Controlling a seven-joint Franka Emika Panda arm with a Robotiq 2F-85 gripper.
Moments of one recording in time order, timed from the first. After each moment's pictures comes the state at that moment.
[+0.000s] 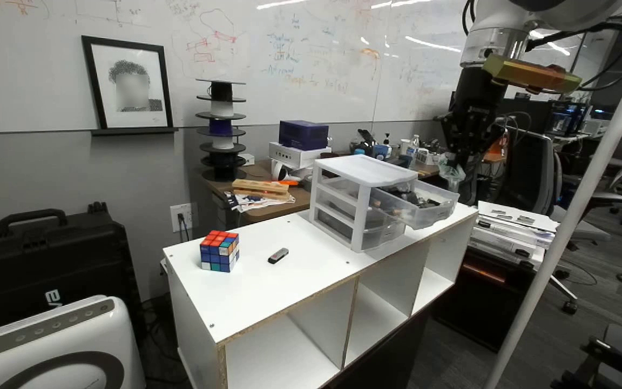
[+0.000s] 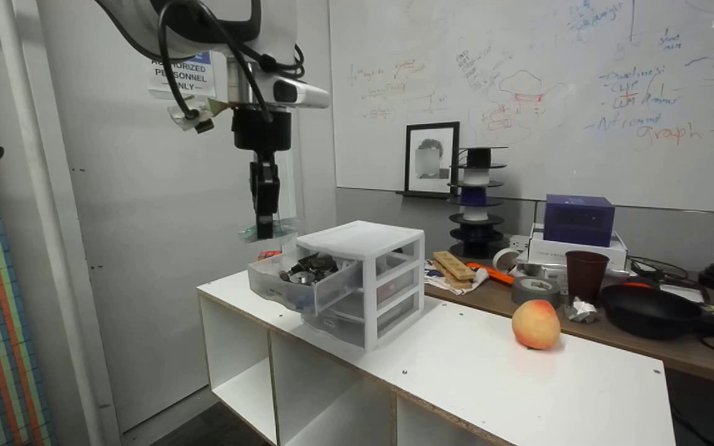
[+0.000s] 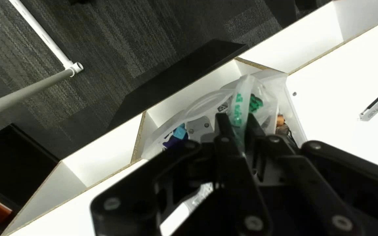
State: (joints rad) arm -0.03 -0.12 -0.02 -2.26 0.09 2.13 0.40
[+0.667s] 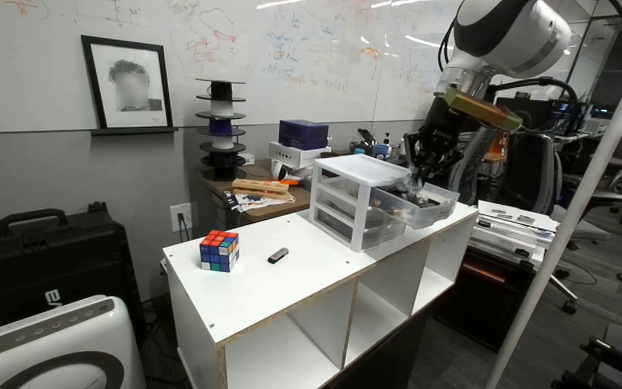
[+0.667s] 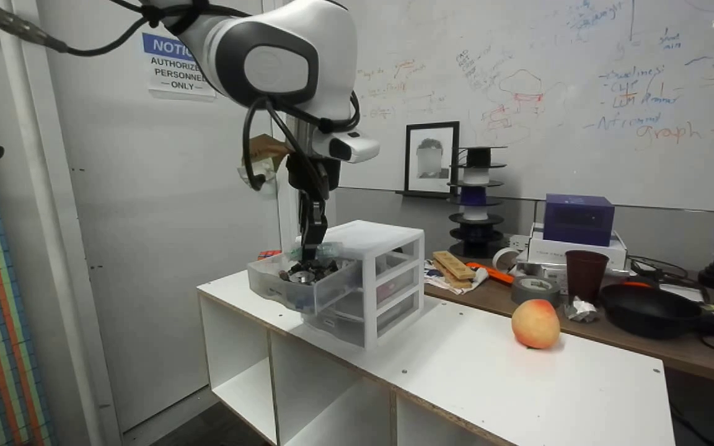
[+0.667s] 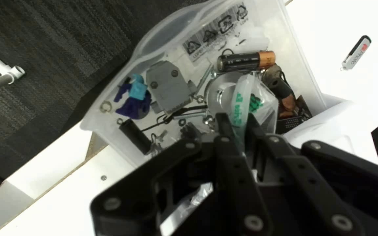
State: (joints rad) arm -0.06 0.12 -0.06 -2.13 0.34 2.28 0.25
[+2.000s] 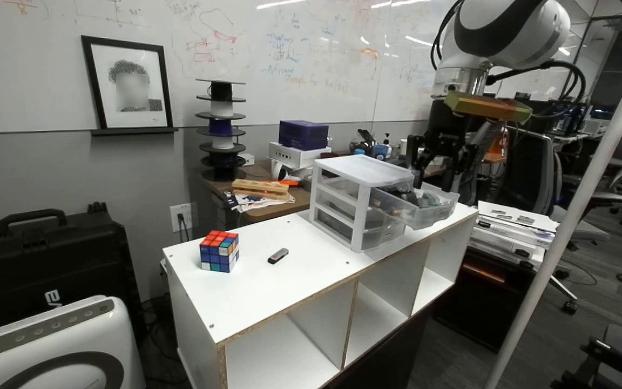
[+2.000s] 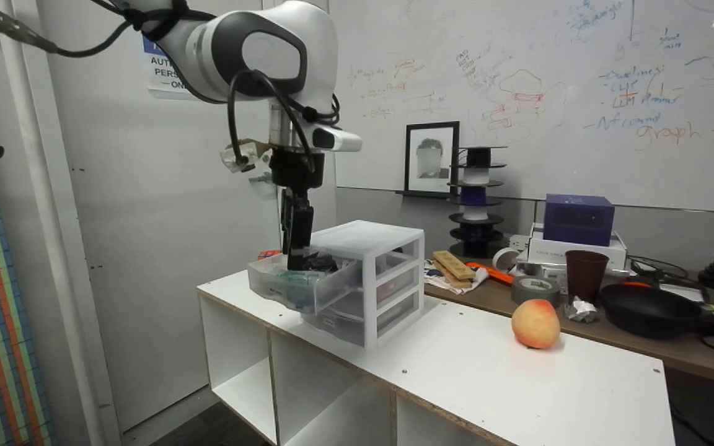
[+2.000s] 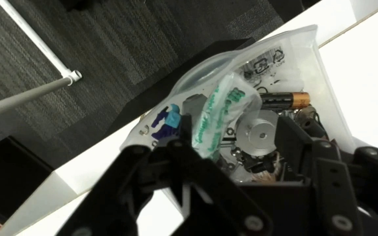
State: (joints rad) arm -0.02 0.08 -0.05 -2.14 0.11 2.17 0.40
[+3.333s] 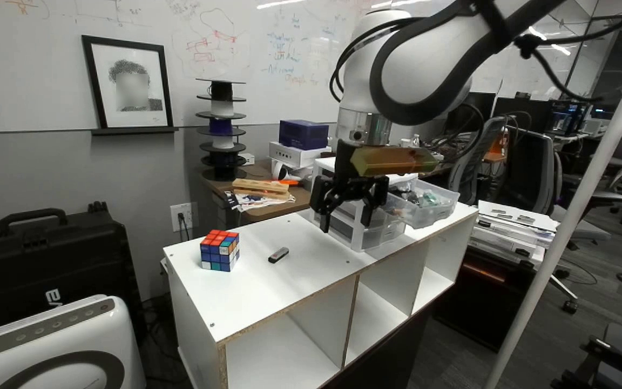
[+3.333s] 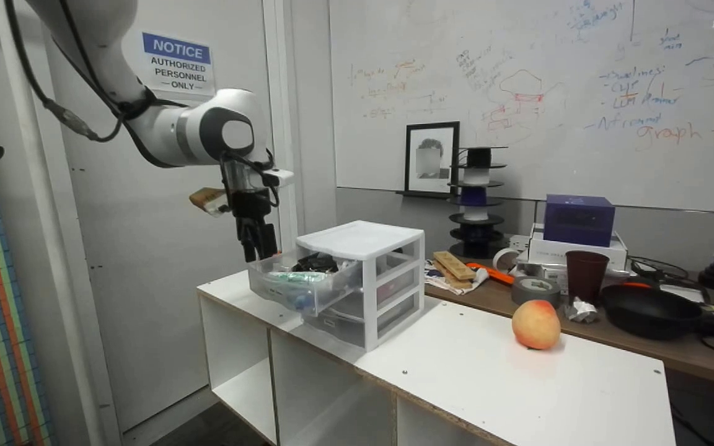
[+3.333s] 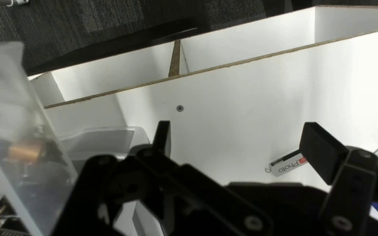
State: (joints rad) arm 0.18 0.36 0.10 -1.99 -0.09 2.40 0.56
